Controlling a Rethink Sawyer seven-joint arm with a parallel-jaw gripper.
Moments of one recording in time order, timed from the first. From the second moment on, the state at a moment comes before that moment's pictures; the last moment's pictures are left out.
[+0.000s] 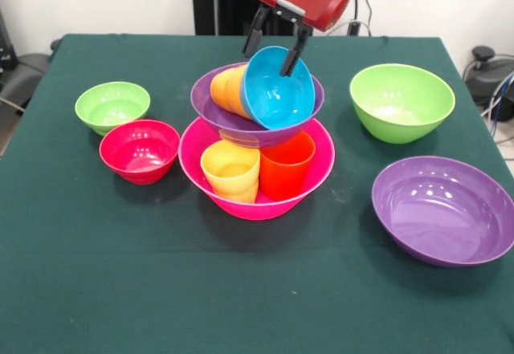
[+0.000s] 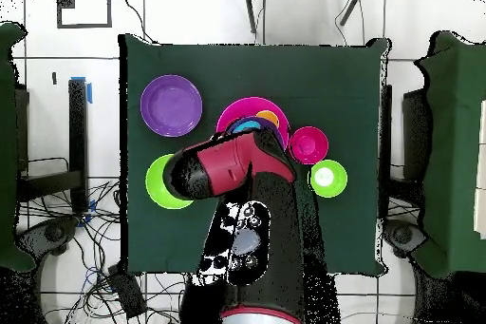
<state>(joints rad) -0.03 -0.72 -0.09 1.57 -0.54 0.55 2.55</state>
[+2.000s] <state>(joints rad) 0.04 -0.71 -0.15 1.57 -0.62 0.50 2.55</state>
